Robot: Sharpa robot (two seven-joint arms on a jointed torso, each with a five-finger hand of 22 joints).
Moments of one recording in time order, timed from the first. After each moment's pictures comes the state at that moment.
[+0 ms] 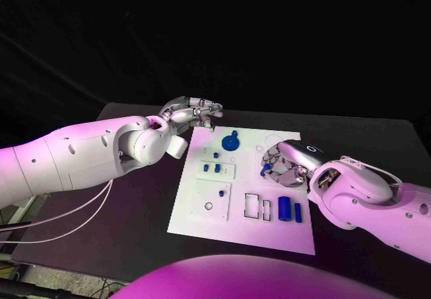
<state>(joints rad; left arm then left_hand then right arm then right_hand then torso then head) 1.13 -0.88 0.01 1.49 -0.08 -0.17 0.26 1.32 -0.20 0.50 0.11 0.19 0.86 0.18 0.24 0.42 1.08 0.12 0.18 0.15 1.03 0.05 1.02 0.49 0.17 1.03 0.15 0.42 1.23 1.12 -0.85 -0.12 1.76 -1.59 -0.39 -0.30 1.31 -0.18 0.70 0.02 0.05 1.04 0.12 0.28 0.39 1.17 0.07 0.20 0.16 1.47 0.00 1.40 1.13 0.08 1.43 0.10 1.26 1.31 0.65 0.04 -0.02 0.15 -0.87</state>
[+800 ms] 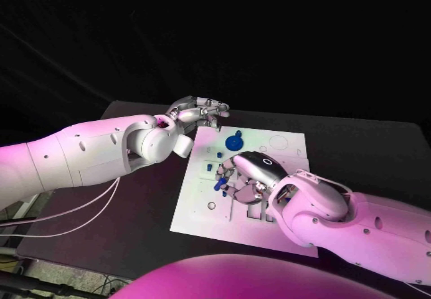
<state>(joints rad) 1.13 -0.86 0.01 1.47 -0.08 -0.17 0.26 1.32 -0.20 0.50 0.11 0.19 0.86 0.18 0.24 0.42 1.08 0.12 0.18 0.15 1.03 0.05 1.02 0.49 0.17 1.03 0.15 0.42 1.23 1.06 -0.64 -0.13 1.80 -1.60 -0.42 -0.26 1.31 -0.18 0.70 0.02 0.05 1.03 0.12 0.28 0.39 1.17 0.07 0.20 0.16 1.47 0.00 1.40 1.13 0.08 1.43 0.10 1.26 1.31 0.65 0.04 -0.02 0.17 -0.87</state>
